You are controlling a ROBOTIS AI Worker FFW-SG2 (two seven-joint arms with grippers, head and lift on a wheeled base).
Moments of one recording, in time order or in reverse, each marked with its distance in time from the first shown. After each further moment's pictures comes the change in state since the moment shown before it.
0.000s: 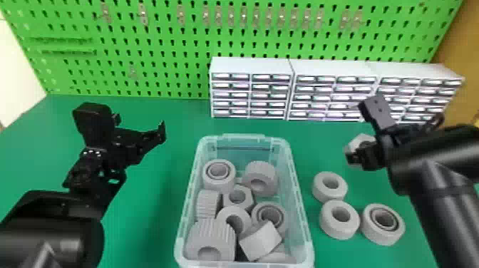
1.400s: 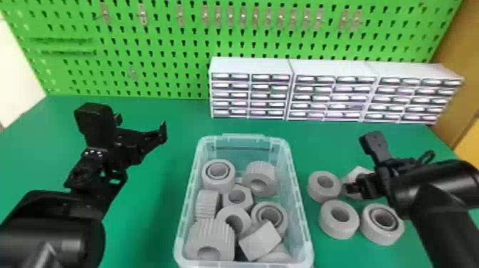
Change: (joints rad) left arm 0.000 -0.001 -0.005 0.000 0.002 0.000 -0.001; right arm 0.003 0.001 -0.071 0.294 -0.072 -0.196 0.000
